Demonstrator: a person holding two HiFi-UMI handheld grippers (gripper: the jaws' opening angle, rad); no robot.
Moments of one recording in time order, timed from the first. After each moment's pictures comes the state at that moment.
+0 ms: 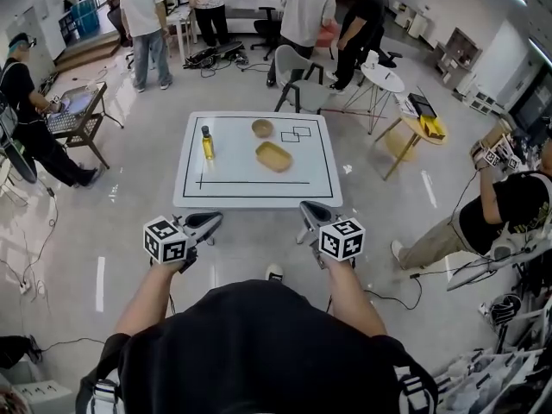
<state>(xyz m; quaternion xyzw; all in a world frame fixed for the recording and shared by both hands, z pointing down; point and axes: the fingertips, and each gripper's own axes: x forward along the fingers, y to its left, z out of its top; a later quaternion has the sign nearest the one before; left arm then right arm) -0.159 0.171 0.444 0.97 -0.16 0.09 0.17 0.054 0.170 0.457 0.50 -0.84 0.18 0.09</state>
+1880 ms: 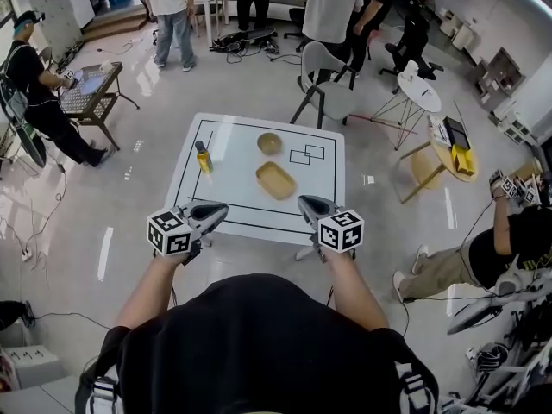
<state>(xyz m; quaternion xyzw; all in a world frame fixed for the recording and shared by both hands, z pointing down) -0.055 -0.001 0.457 0.95 -0.22 0.09 0.19 0.134 -0.035 0.492 0.41 -0.88 0.22 0.13</state>
